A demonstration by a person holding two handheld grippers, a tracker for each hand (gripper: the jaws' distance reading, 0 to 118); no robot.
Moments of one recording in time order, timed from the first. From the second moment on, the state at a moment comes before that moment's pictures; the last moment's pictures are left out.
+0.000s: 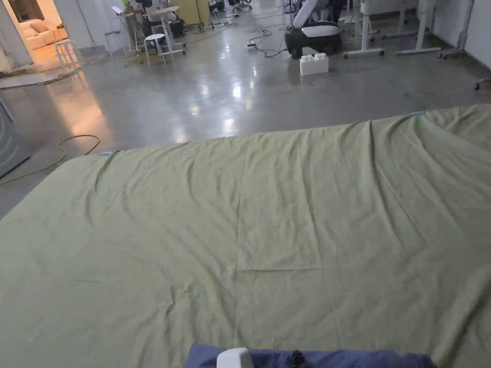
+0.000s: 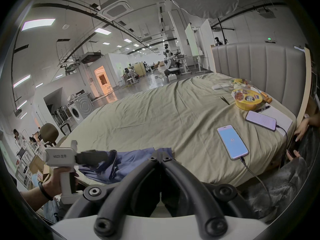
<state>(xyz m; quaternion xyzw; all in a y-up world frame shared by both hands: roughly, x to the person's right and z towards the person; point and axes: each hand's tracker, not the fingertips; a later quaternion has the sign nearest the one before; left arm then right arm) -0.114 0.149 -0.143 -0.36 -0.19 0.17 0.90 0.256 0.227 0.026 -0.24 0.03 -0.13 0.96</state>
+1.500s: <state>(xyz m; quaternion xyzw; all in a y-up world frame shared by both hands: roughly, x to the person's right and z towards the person) -0.311 0.192 -0.121 -0.29 -0.04 0.31 0.91 0.246 0.225 0.018 -0.25 0.06 -0.11 0.96</state>
